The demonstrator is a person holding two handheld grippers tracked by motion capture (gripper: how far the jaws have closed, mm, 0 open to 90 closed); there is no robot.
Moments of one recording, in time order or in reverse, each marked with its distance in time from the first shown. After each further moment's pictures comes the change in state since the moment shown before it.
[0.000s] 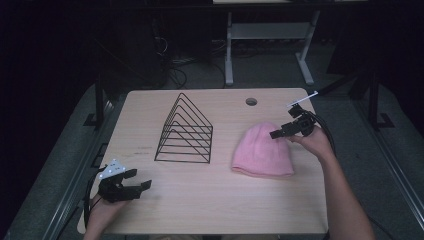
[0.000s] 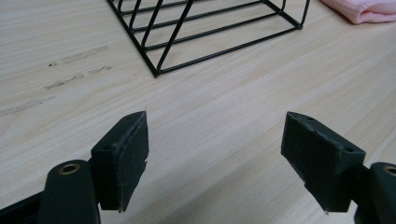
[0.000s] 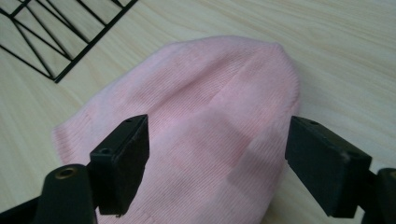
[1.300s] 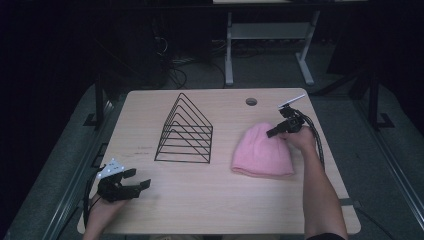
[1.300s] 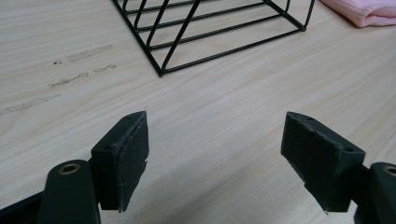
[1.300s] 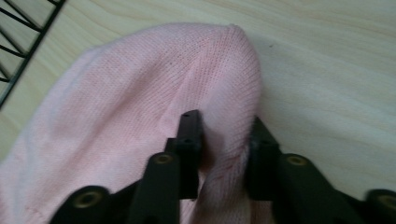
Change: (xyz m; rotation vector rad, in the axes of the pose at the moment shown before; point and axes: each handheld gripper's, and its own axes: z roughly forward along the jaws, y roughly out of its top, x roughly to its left) left arm 0.003 0.000 0.000 -0.004 0.000 -0.015; right arm -0.032 0.009 0.052 0.085 0.016 0.157
